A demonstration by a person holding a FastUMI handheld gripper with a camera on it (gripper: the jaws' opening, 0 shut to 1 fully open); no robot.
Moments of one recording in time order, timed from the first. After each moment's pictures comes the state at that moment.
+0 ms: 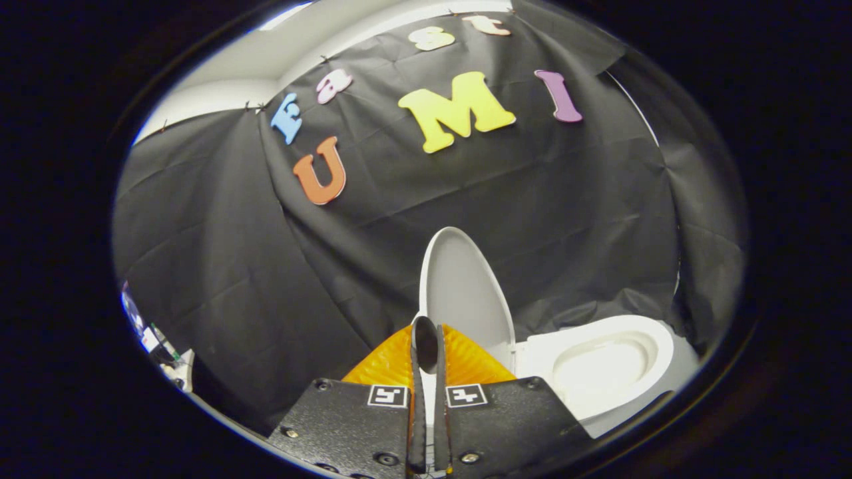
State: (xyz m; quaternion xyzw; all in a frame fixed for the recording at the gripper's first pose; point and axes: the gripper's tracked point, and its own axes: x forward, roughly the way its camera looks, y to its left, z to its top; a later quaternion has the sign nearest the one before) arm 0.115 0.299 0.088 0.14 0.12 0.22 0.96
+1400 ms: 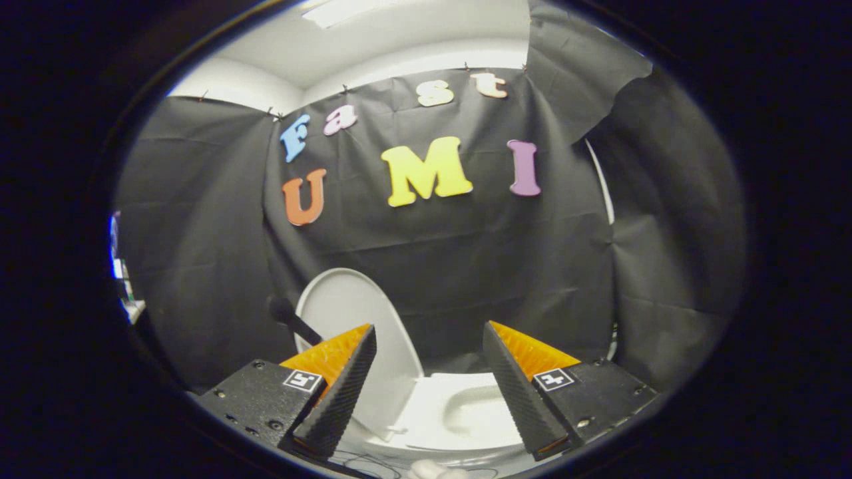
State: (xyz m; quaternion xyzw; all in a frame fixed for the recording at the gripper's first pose) arm 0.067 0.077 0.061 0.05 -0.02 0.11 0.99
